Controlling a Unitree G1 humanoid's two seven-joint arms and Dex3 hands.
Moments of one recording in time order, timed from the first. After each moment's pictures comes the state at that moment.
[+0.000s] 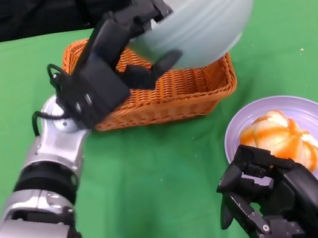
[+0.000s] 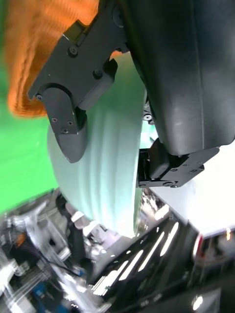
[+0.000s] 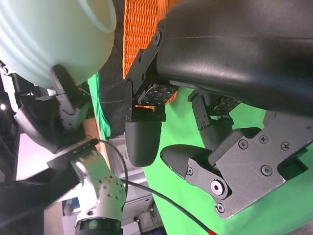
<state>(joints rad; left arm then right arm) -0.97 0.04 -0.09 1.13 0.07 -0.77 -0.27 0.17 0.08 0.18 -0.05 0.25 -0.21 0.39</state>
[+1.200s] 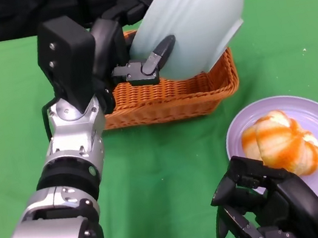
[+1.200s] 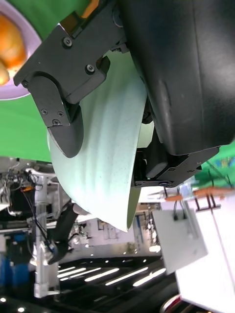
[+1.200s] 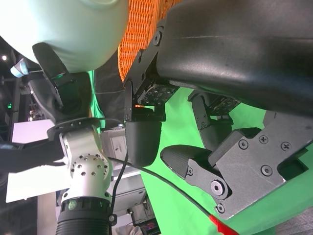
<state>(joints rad) -0.99 -0.05 0.11 1.11 -0.10 -0.40 -0.41 0.19 0.08 0.21 -0.02 0.22 -0.25 0.40</state>
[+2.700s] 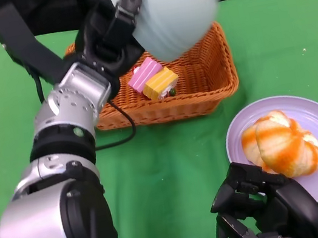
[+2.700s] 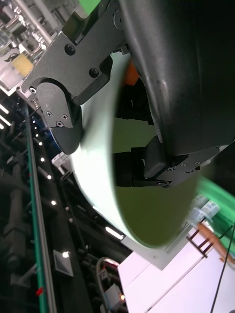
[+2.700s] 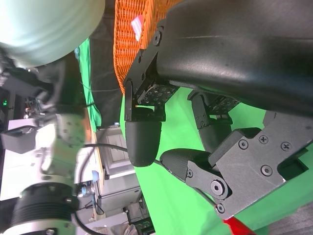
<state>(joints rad) -1.15 -0.09 0.50 1.13 -0.58 0.27 -0.41 0.19 0.07 0.21 0.01 0.21 -0.28 0.41</state>
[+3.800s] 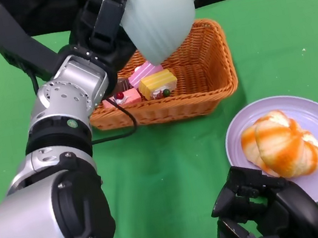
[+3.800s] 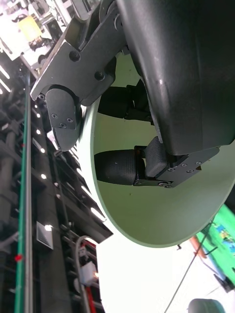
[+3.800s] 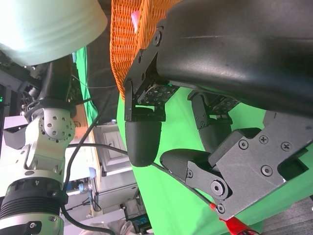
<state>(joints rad) -1.16 -0.08 0.50 1.13 -0.59 0.27 -0.36 0.20 0.06 0.22 0.01 0.21 -0.28 0.41</state>
